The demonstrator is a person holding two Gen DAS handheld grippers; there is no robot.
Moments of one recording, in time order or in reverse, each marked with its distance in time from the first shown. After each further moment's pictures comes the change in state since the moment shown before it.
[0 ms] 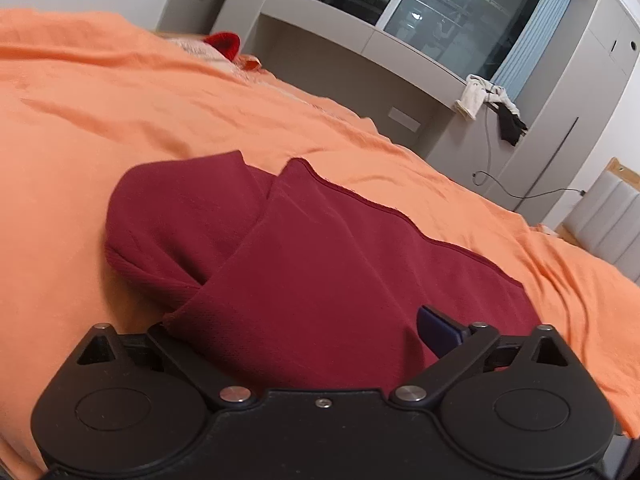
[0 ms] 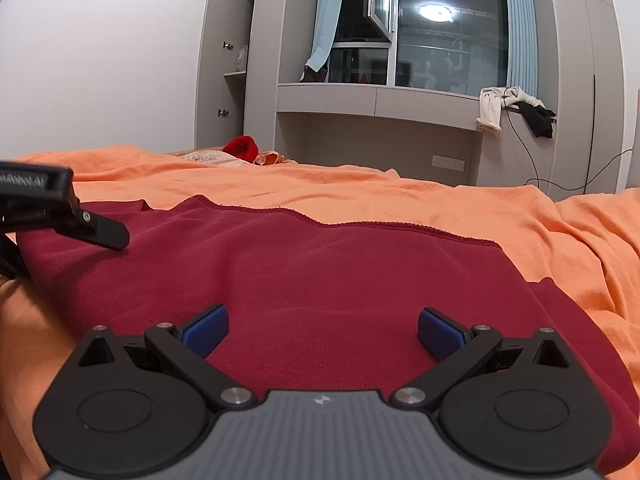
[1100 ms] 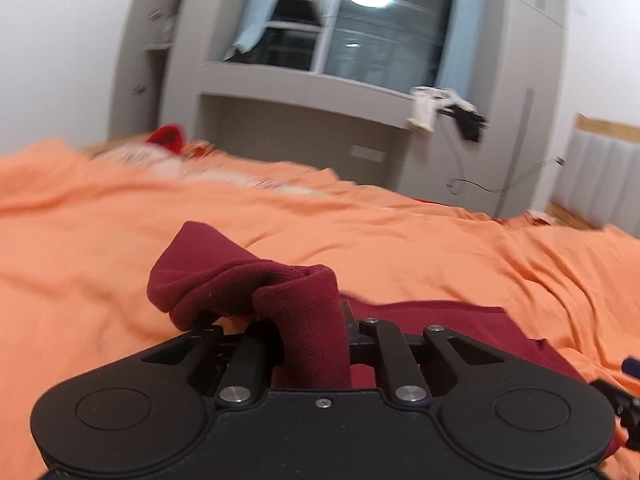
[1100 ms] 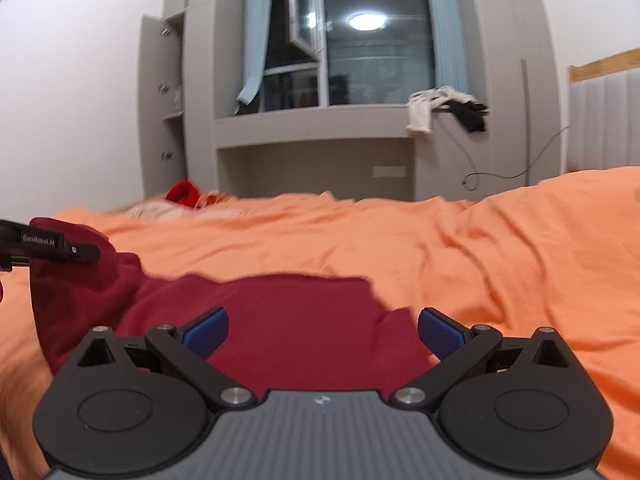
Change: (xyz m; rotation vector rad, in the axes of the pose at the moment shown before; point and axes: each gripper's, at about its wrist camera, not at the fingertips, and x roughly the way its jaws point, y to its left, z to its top) left arm -0.007 -0.092 0.046 0.319 -0.156 -0.013; right arm -0.080 -0.115 0.036 0.186 -0.084 -0.127
